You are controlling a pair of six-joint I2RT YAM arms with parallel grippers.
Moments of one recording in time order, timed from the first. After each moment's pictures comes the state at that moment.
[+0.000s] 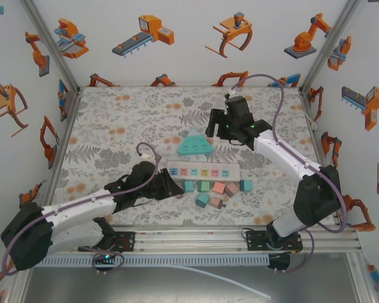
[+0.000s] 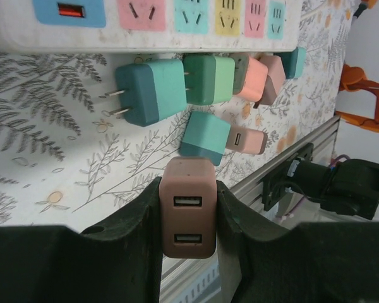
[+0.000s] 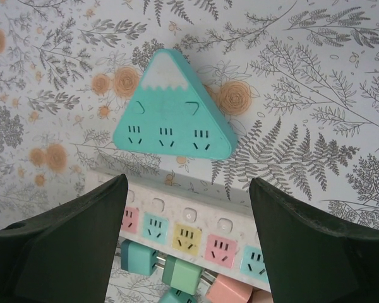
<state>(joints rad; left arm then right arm) -0.90 1.10 0.43 0.05 0.13 -1.05 0.50 1.53 1.23 -0.42 -0.01 0.48</state>
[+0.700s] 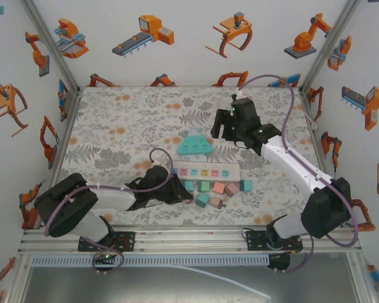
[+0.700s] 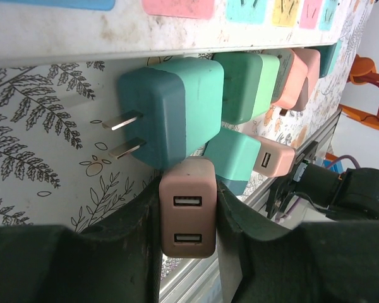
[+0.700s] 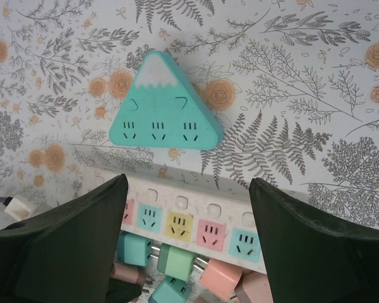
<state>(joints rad) -0.93 1.46 0.38 0.42 0.21 -1.14 0.50 1.42 1.19 -0.46 0.05 0.48</state>
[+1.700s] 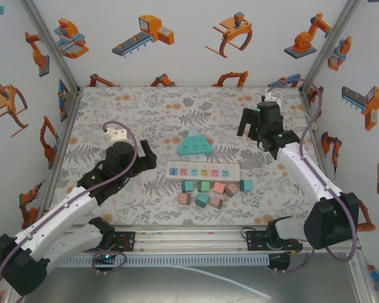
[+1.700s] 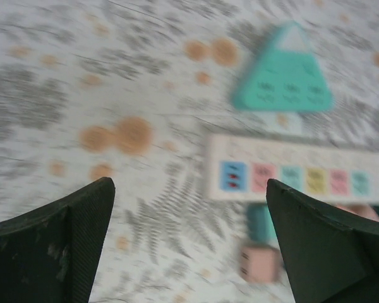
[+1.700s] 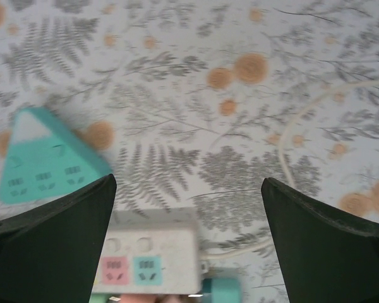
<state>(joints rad) -0.63 0.88 0.67 -0.34 -0.37 -0.56 0.25 1.31 1.04 -0.40 0.19 0.35</state>
